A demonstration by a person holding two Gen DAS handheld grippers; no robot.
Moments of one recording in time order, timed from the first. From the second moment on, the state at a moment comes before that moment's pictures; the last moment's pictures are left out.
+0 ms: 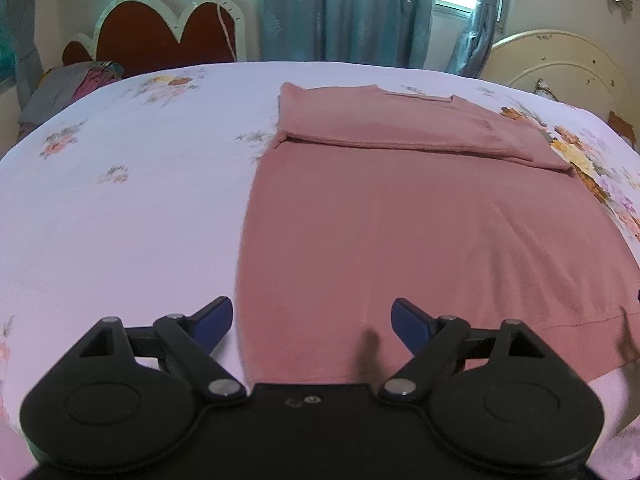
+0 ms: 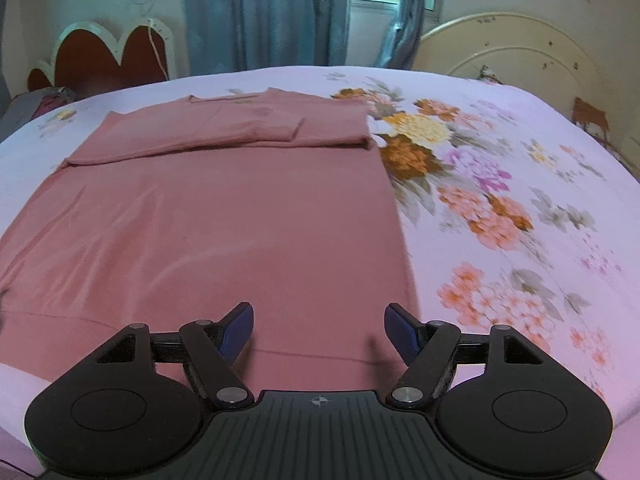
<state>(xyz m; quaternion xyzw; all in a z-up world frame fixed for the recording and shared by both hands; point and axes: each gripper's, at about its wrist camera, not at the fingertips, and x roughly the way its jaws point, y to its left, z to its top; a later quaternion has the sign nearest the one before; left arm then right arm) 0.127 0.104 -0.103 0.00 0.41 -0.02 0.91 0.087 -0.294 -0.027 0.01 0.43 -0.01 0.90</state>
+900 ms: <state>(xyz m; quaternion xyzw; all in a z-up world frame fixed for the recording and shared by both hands) 0.107 0.132 -0.130 -0.09 0.46 -0.08 0.88 0.068 -0.331 -0.047 0.09 0.47 -0.03 0.88</state>
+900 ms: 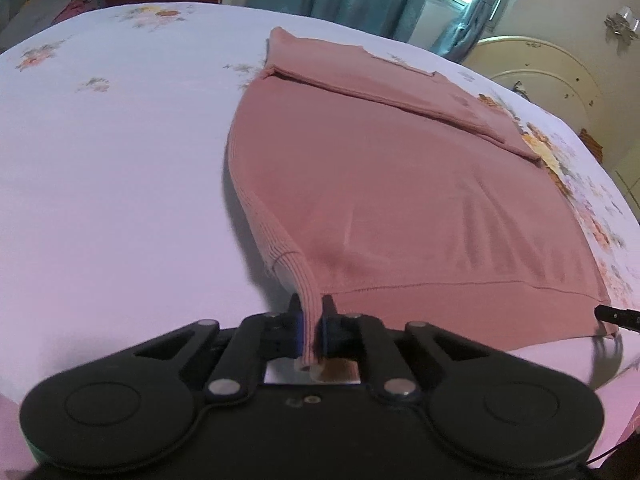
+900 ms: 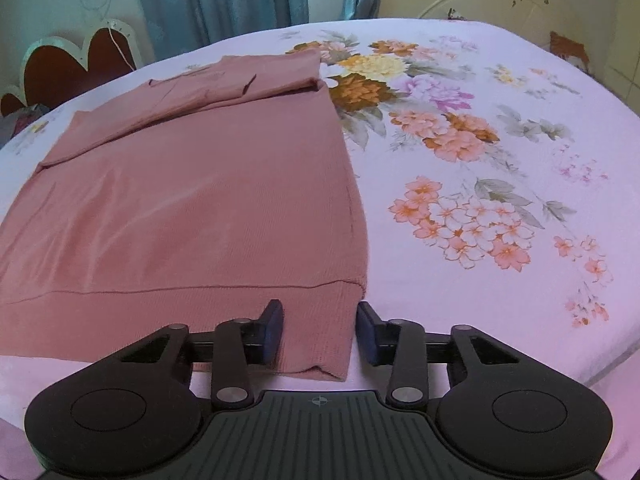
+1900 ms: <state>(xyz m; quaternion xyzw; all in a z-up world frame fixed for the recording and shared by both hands) 0.296 0.118 -0.040 -0.12 0.30 -0.09 0.94 0.277 -0.342 0.034 0.15 0.33 -0.01 0.93</state>
